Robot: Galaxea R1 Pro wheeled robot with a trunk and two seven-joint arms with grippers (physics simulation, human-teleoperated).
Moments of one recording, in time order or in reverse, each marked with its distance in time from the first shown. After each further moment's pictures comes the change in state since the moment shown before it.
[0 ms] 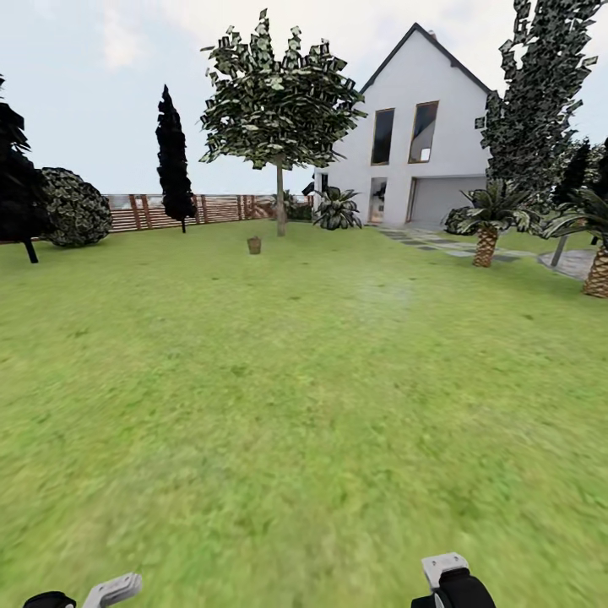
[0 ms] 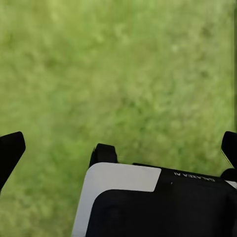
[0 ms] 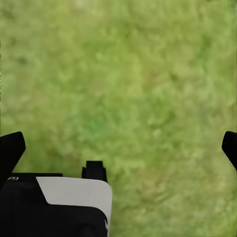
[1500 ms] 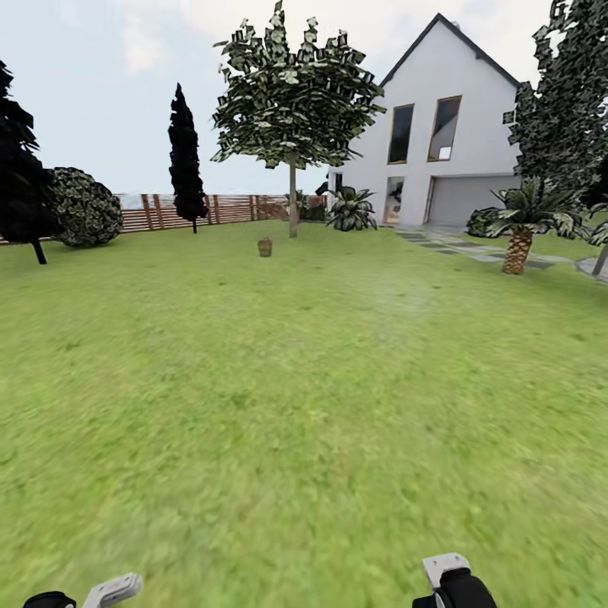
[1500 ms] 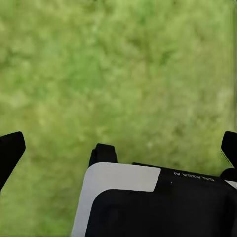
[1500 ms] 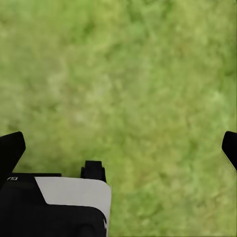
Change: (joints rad) left arm 0.000 0.000 0.000 0.000 0.002 0.001 0.000; right arm 0.000 -0.001 -0.003 -0.001 0.002 0.002 0.000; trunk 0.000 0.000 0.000
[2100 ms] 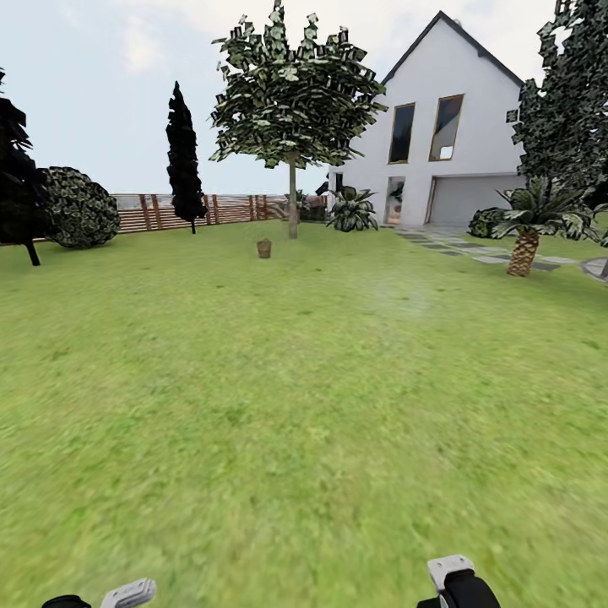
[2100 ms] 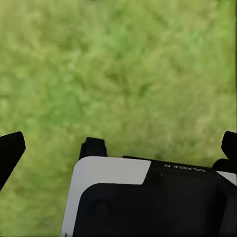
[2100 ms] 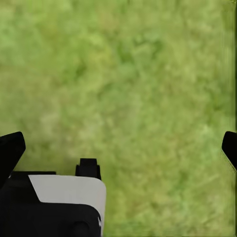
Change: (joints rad) left arm 0.000 -0.040 -0.023 0.013 -0.005 -0.002 0.005; right arm 0.000 -0.015 -0.002 0.009 -0.001 0.001 -0.001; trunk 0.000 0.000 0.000
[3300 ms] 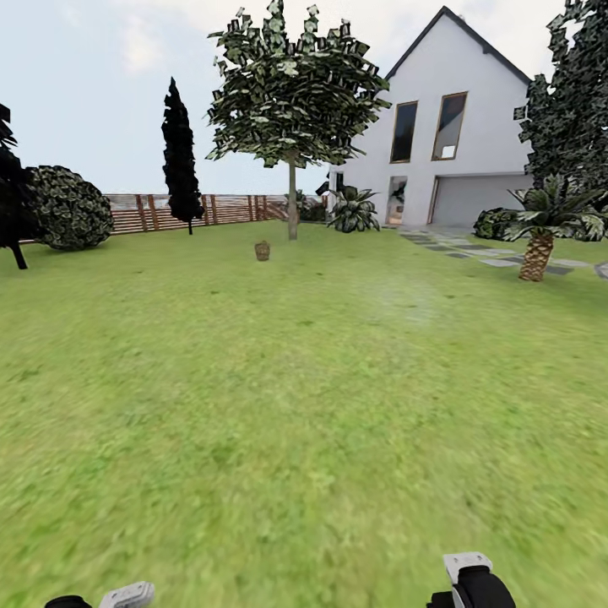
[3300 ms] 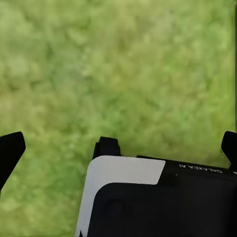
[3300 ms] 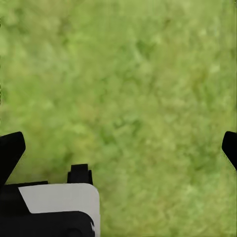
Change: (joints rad) left arm 0.000 0.000 -0.011 0.002 -0.034 -0.005 0.028; right arm 0.000 -0.002 -0.080 -0.023 0.001 0.002 -0.039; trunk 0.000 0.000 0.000
